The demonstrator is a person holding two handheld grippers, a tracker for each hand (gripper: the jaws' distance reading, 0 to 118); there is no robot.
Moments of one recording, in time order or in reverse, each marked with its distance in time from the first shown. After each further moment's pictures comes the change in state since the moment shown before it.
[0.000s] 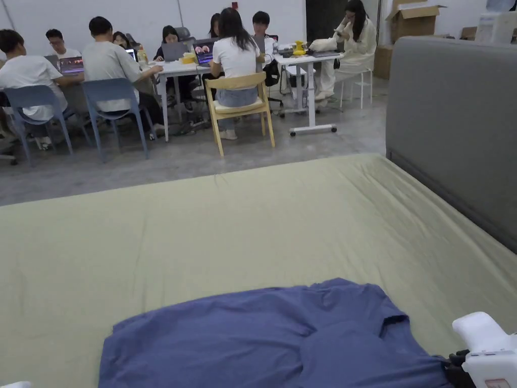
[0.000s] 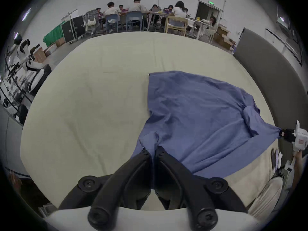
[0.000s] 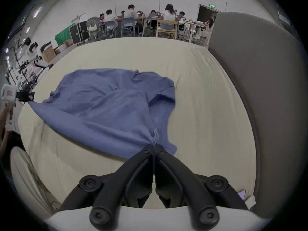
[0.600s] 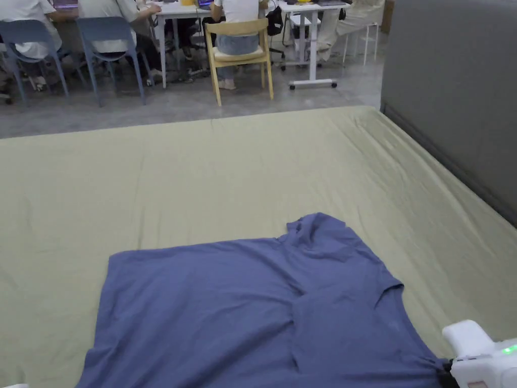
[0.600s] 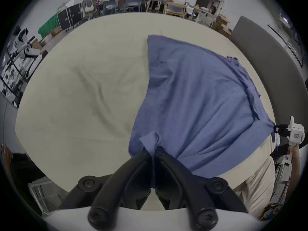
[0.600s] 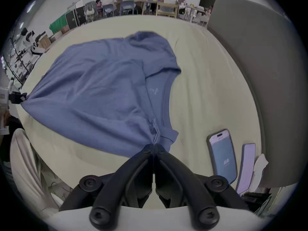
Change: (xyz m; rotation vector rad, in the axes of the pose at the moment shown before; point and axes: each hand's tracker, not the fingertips) left arm -0.016 -0.146 0.014 -0.155 -0.030 0.032; right arm -0.019 -0.122 0.012 -0.197 -0.024 -0.003
